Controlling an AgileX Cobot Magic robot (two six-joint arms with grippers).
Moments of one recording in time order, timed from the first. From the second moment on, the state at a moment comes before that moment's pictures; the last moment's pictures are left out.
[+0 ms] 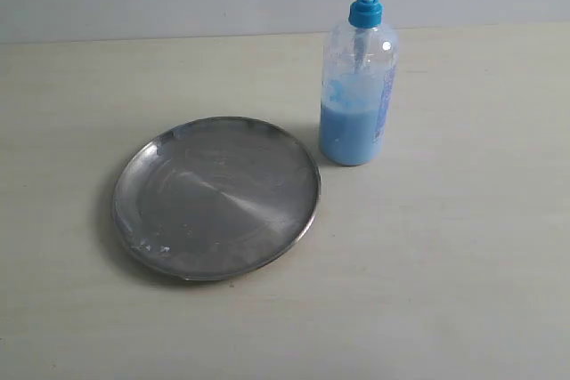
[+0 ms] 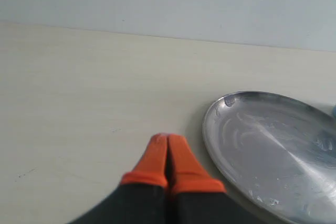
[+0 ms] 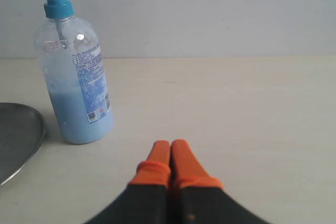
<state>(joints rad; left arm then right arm) -0.12 0.01 0.00 -0.02 0.33 -0.11 0.17 0.01 -0.01 -0.14 0.29 0.17</state>
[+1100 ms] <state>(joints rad) -0.12 0.01 0.00 -0.02 0.33 -0.11 0.17 0.14 -0.12 -0.14 0.31 0.17</state>
